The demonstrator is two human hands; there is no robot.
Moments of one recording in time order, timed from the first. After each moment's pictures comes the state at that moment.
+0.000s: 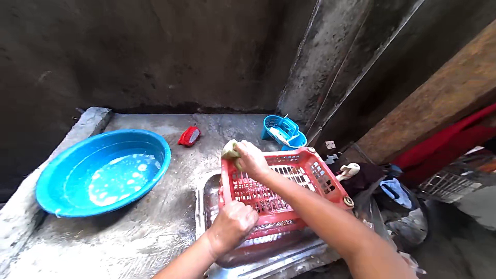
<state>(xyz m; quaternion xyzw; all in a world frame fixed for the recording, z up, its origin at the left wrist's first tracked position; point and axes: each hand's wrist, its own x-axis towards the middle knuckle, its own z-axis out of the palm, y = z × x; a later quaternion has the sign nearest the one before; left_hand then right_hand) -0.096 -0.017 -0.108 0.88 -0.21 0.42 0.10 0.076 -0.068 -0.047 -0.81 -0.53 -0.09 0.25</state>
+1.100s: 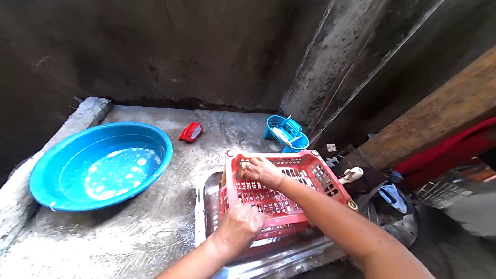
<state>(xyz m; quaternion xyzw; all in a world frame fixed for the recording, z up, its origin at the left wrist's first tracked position) -0.102 -0.030 -0.099 0.90 -0.18 0.39 0.10 0.101 -0.114 -0.069 -0.68 -0.72 -0.11 -0.08</state>
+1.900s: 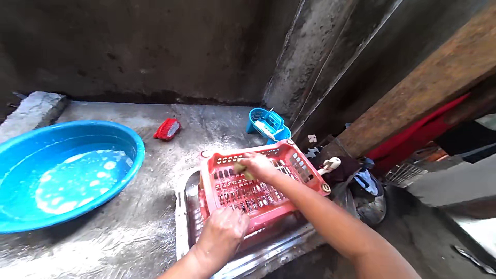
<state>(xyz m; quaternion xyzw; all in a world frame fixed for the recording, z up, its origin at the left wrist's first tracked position) -0.108 -0.045 -0.099 0.91 -0.13 0.39 0.08 0.109 -0.138 -0.062 -0.83 -0.55 0.07 0.08</state>
